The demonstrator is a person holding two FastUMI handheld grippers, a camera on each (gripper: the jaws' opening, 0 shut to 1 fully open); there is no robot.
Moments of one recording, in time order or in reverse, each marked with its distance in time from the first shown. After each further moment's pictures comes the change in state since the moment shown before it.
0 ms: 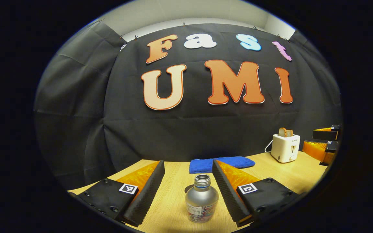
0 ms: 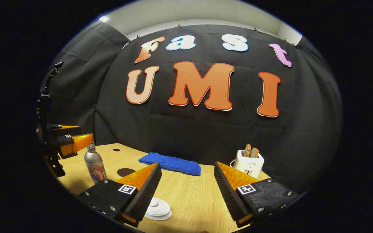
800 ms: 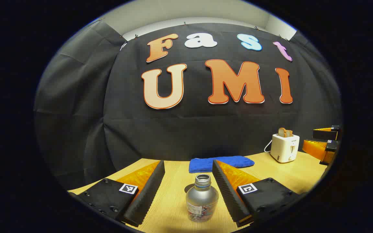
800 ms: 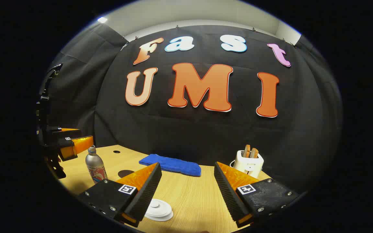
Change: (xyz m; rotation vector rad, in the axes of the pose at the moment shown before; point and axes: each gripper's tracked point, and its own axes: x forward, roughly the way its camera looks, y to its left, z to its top) left arm -0.001 0.000 0.001 -0.007 0.015 -0.004; right arm -0.002 0.001 0.005 0.011 -0.003 -0.008
